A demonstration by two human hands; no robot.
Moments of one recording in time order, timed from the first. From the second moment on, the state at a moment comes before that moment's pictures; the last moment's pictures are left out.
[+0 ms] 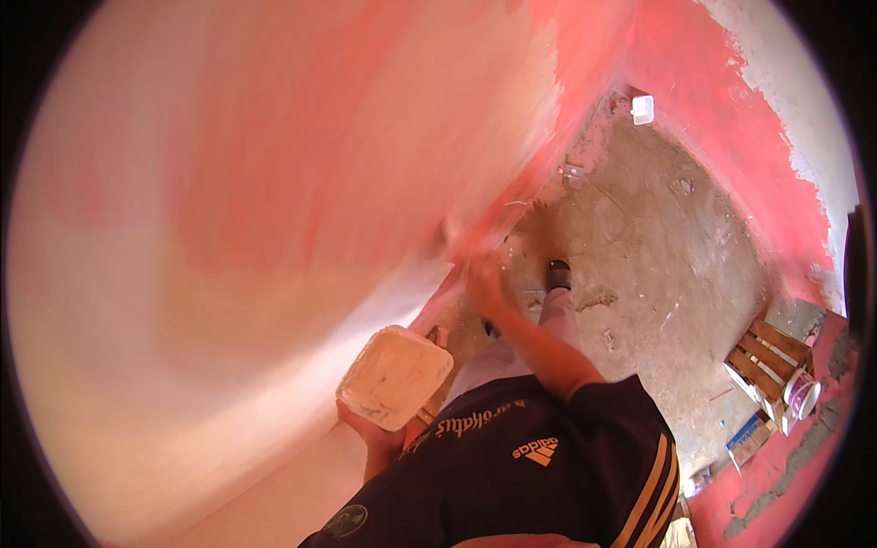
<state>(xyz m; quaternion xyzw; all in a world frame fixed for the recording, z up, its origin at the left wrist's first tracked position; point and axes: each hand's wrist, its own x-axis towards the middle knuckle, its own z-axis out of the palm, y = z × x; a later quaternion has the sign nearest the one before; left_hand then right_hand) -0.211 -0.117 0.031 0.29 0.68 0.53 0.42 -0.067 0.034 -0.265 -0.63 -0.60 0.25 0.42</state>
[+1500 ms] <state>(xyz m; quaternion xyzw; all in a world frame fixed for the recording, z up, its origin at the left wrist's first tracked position) -0.338 -0.206 -0.016 0.12 0.56 0.68 0.46 -0.156 -0.056 -0.221 -0.43 -0.27 0.66 0.56</state>
